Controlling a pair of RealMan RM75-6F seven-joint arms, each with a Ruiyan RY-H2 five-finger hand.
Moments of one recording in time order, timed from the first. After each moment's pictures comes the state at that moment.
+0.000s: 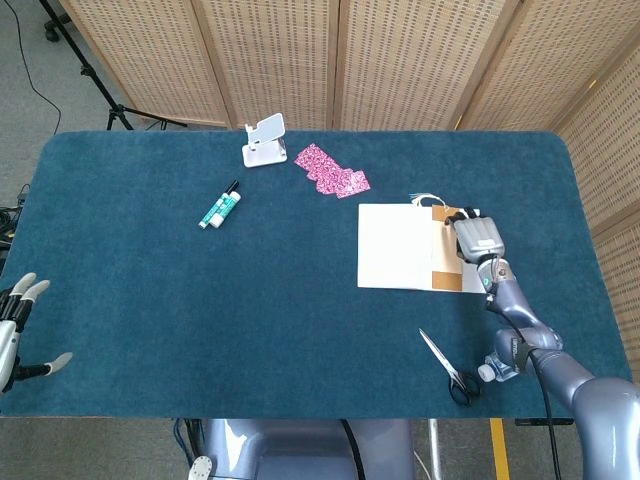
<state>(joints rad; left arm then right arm) -0.07 -1.01 -0.04 -1.80 1.41 1.42 -0.10 0.84 -1.63 0.16 -0.70 -1.08 0.54 -0.07</state>
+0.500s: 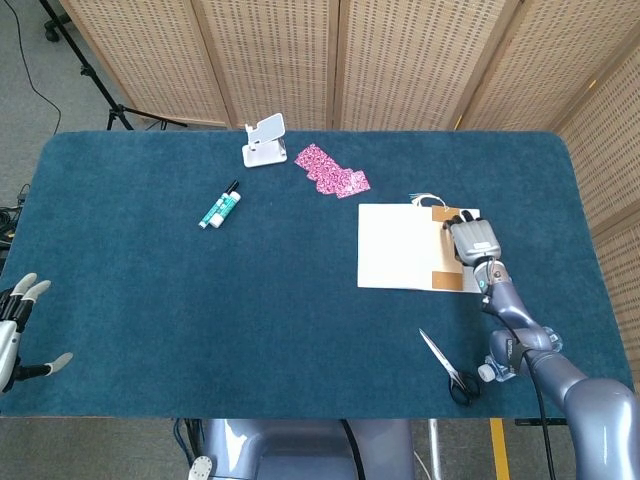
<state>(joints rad) -0.07 -1.01 -0.04 -1.80 1.41 1.41 -0.10 0.84 -1.67 0.17 -0.66 -1.09 0.52 -0.10</state>
